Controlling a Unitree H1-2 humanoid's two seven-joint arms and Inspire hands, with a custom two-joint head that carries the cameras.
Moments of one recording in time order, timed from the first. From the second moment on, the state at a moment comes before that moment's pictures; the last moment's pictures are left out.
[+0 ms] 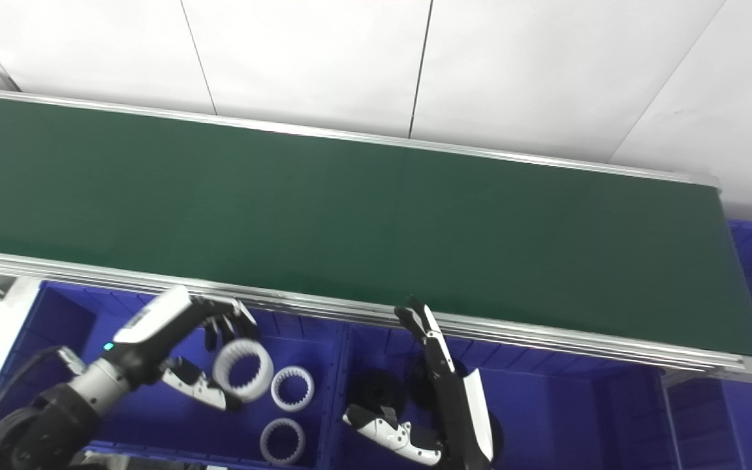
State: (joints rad) left arm 0.22 0.42 -0.29 -0.15 0.48 -0.22 -0.27; right arm 0.57 0.00 0.31 -0.28 -0.29 -0.32 -0.03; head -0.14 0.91
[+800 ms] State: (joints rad) left arm 0.27 0.33 -0.24 -0.31 0.11 0.00 -0.51; right arm 0.66 0.01 0.27 -0.37 -0.35 -0.22 -0.04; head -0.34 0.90
